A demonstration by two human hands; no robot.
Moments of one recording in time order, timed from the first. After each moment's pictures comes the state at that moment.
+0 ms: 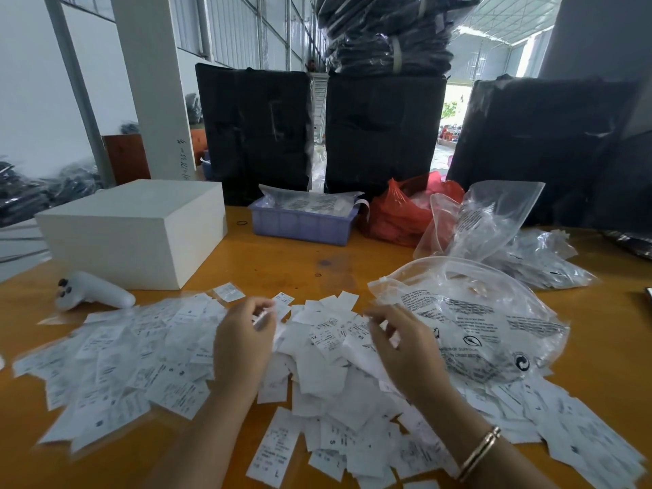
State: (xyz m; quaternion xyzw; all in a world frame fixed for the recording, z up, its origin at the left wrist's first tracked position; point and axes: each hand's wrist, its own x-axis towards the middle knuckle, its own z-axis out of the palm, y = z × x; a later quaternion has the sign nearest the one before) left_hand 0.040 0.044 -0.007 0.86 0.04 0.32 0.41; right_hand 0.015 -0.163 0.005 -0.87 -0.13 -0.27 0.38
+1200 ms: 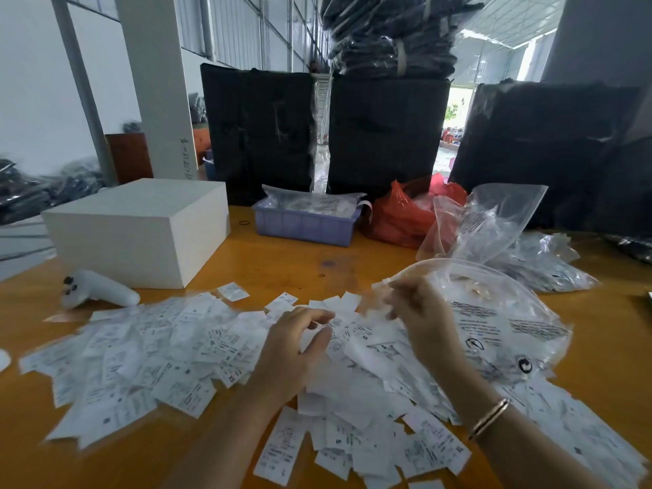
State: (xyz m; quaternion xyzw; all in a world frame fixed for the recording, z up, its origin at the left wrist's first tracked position) left_hand 0.026 0.023 -0.009 0.85 -0.20 0.19 0.45; right_hand 0.030 -0.177 0.028 -0.79 -0.11 -0.25 0.55
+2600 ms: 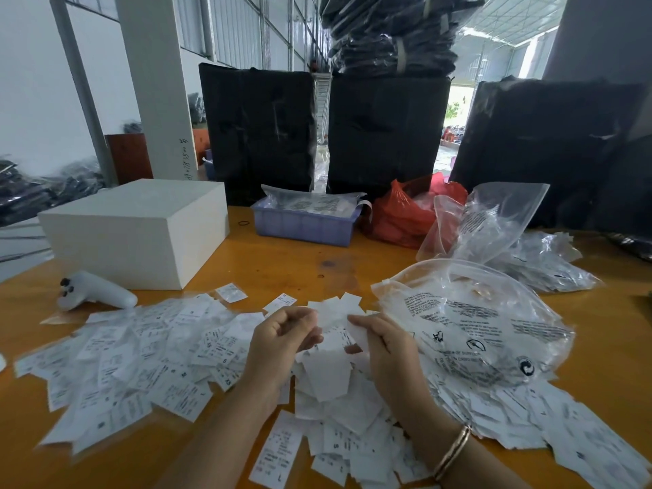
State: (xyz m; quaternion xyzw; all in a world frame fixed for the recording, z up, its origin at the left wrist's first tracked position) left_hand 0.032 0.018 -0.007 0.64 -0.01 0.10 0.76; right_hand 0.017 -0.138 -0.007 -0.81 -0.09 -0.18 0.55
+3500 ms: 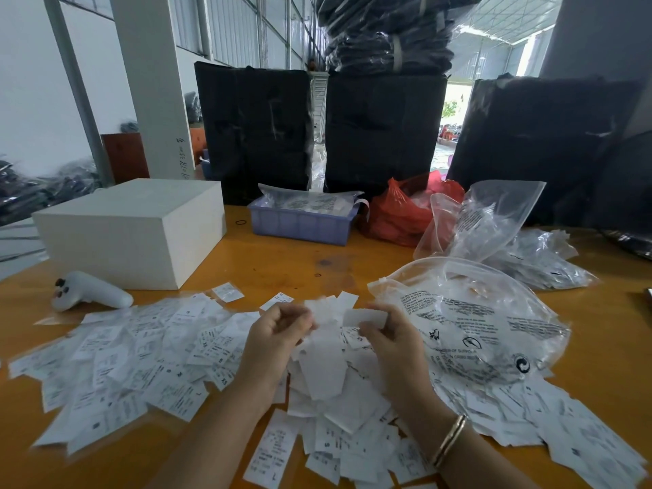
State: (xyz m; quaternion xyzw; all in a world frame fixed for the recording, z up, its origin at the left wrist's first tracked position) left_hand 0.036 0.021 -0.009 0.65 -0.02 0.09 0.76; right_hand 0.022 -0.145 -0.005 -0.71 -0.02 -0.18 0.68
